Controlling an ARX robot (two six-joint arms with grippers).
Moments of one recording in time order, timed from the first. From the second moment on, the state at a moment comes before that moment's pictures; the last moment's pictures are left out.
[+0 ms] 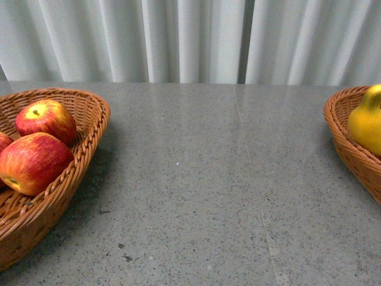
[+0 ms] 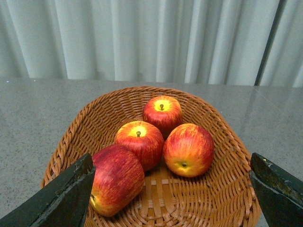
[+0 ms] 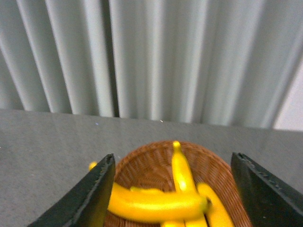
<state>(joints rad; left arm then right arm) 0.00 0.01 0.01 0.00 0.00 -0.01 -0.37 0.77 0.61 0.15 -0.49 -0.03</state>
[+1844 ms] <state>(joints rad) 0.00 0.01 0.01 0.00 0.00 -0.01 0.00 0.00 0.01 -0.01 0.00 -0.01</state>
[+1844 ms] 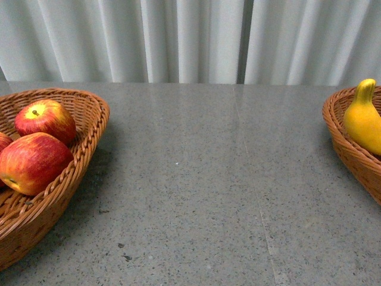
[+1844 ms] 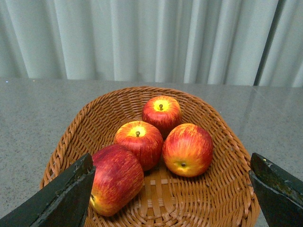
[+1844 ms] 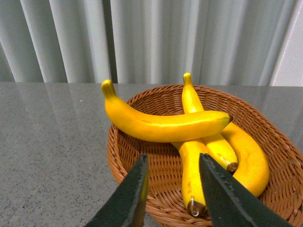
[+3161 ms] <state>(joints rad) 0.00 0.01 0.01 0.00 0.00 -0.01 0.00 0.00 0.01 -0.01 0.00 -0.01</state>
